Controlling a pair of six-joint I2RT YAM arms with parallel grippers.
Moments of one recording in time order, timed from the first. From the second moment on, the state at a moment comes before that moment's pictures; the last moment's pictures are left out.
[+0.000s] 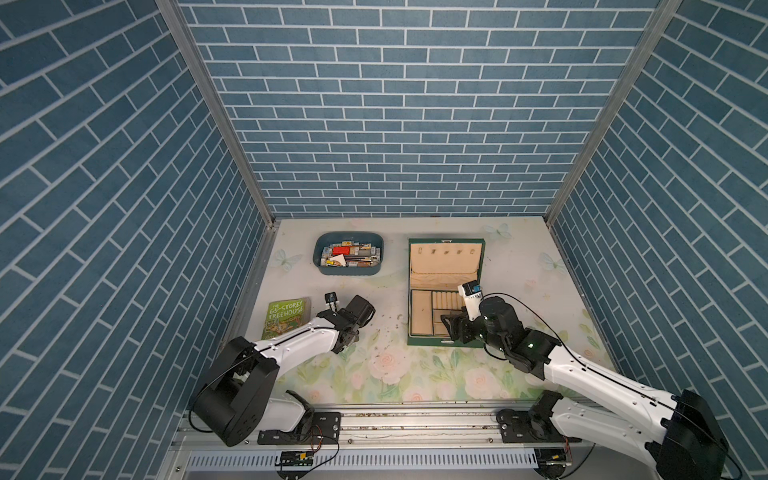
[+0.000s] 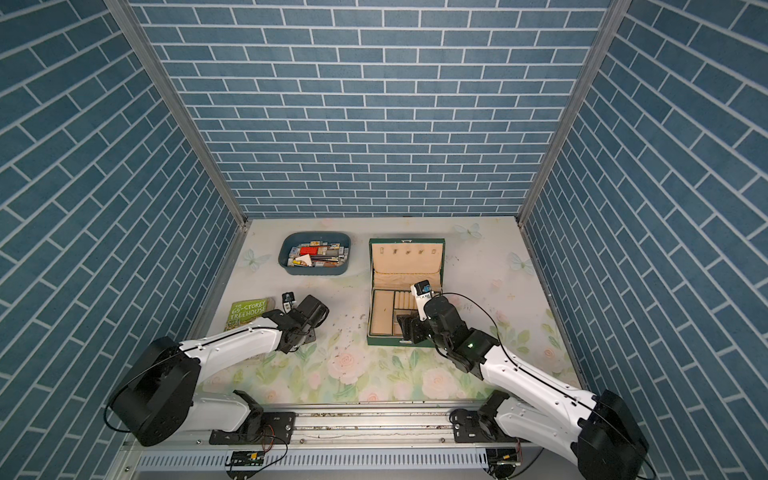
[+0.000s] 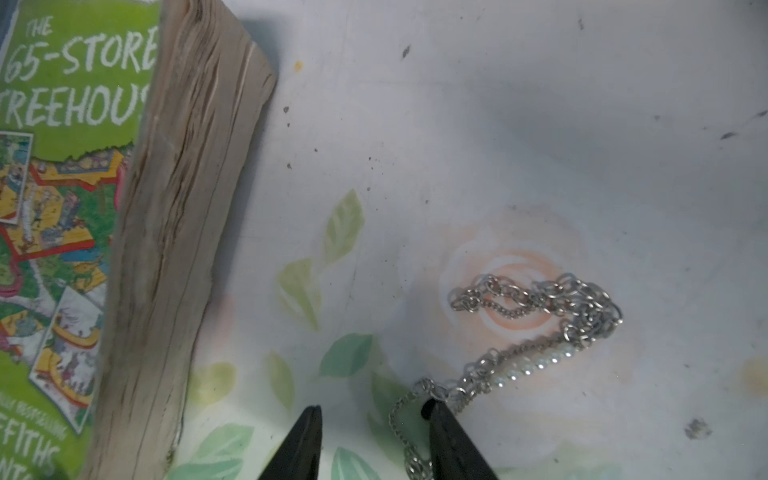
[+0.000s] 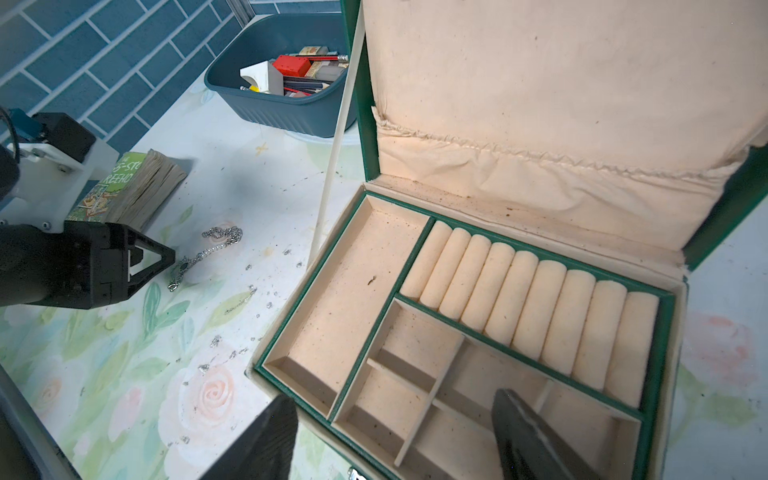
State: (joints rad) left arm -0.58 1.37 0.64 -0.60 -0.48 -0.86; right arm 0.82 0.99 0.55 -0.16 0.07 0.33
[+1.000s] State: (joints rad) left arm -0.52 1.41 0.62 -0.49 -0.33 -0.80; right arm 0.82 1.03 0.55 -0.12 0.08 0.33
